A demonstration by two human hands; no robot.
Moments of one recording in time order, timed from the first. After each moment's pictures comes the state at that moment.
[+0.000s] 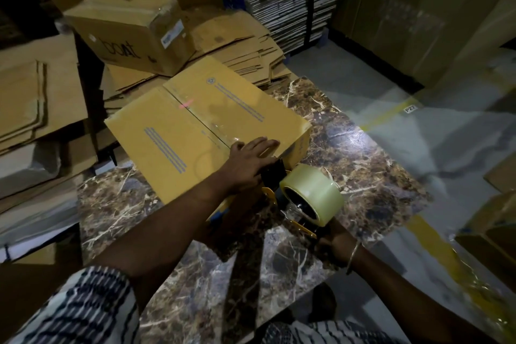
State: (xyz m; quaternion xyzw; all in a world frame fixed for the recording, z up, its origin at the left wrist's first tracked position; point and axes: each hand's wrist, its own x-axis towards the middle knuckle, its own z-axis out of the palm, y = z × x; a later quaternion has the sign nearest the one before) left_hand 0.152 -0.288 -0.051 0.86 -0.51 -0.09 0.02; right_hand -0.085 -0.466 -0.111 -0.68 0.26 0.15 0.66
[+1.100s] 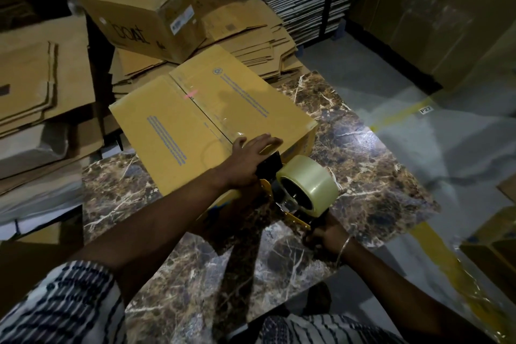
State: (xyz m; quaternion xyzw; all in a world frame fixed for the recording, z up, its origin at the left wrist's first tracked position) left_hand 0.151 -0.289 -0.059 0.86 -0.49 -0.11 0.10; right_hand -0.059 -0.473 -0.112 -0.71 0.24 0.17 0.63
